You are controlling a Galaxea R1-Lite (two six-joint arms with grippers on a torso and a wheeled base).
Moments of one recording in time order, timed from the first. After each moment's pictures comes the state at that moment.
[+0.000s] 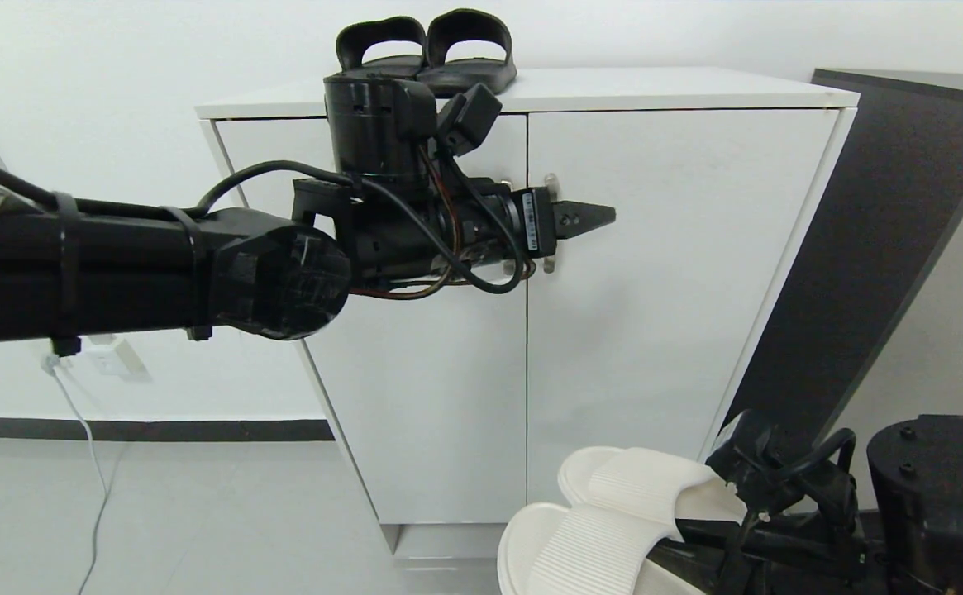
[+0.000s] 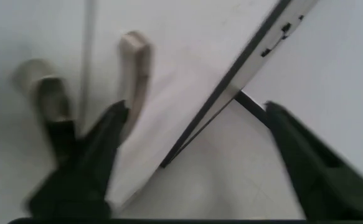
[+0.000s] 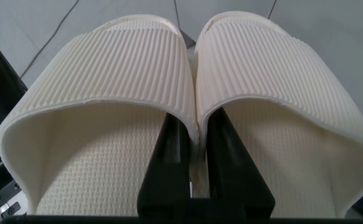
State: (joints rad) left arm -0.59 1.91 -1.53 -0.33 -0.35 -0.27; right arm 0.90 1.46 -0.47 -0.55 -0.01 0.06
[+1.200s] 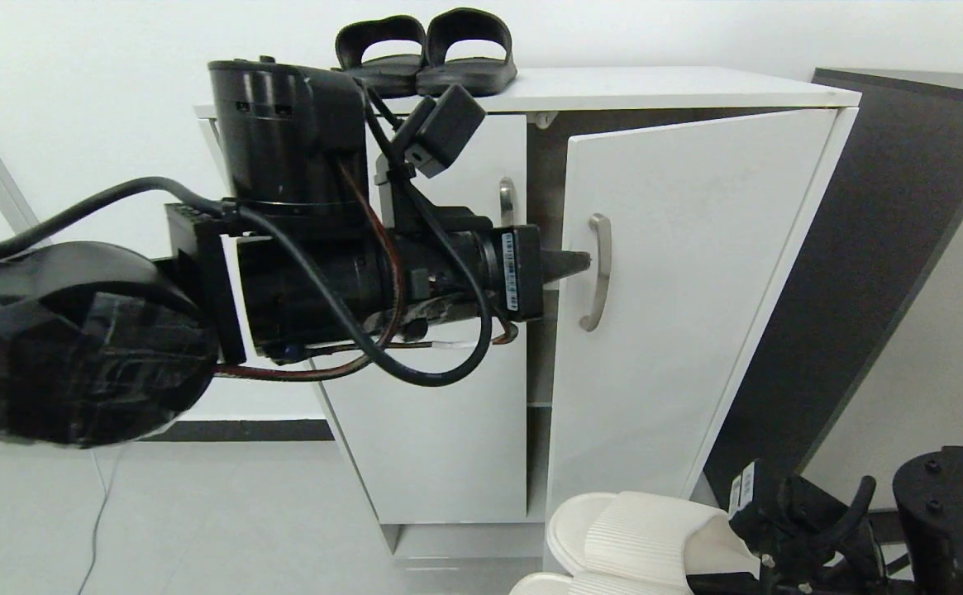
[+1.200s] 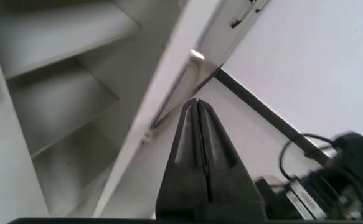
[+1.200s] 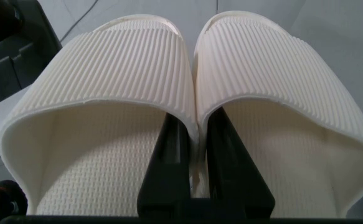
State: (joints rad) left arm -0.71 1.65 -1.22 -0.34 -0.33 -0.27; right arm 0.90 1.42 -0.39 -0.55 0.15 0.00
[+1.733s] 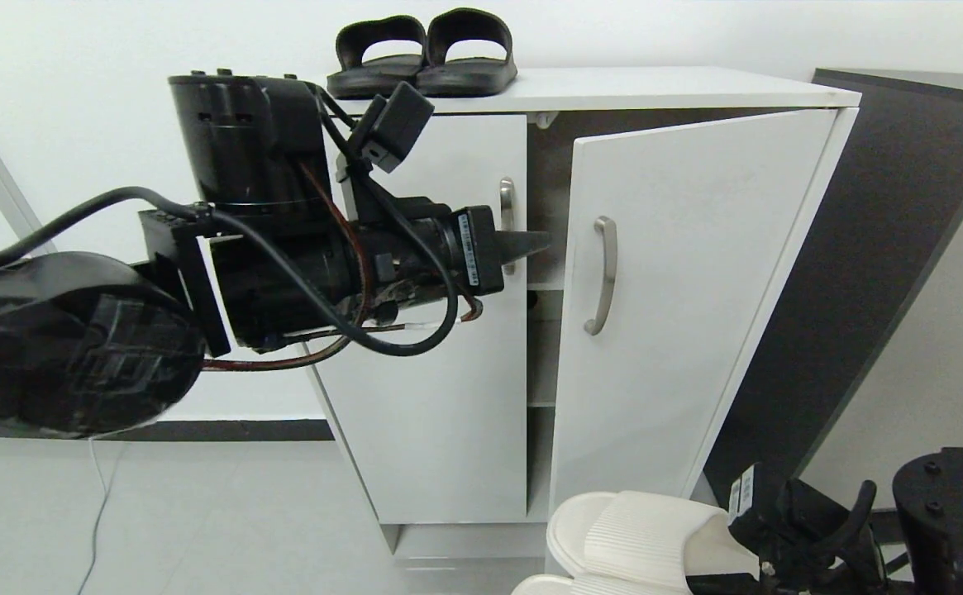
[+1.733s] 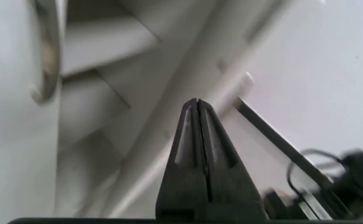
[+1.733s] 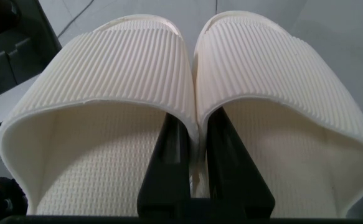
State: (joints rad) left arm -0.62 1.67 -1.19 -0.44 -0.35 -0.33; right arm 0.90 1.42 -0.39 -0.55 0.15 -0.03
